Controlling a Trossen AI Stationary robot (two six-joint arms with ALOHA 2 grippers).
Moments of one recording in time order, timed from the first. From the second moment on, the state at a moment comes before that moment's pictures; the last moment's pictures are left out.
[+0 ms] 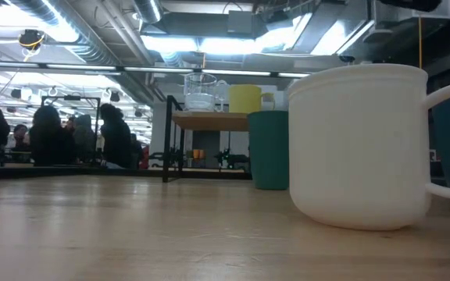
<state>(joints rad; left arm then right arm) -0.50 1.72 1.93 -1.40 -0.49 -0.47 0.63 1.47 1.20 -0.56 0.24 0.97</state>
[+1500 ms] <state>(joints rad) -0.38 1.56 1.43 -0.86 -0.11 -0.07 0.69 1.79 1.20 -0.55 0.24 1.38</state>
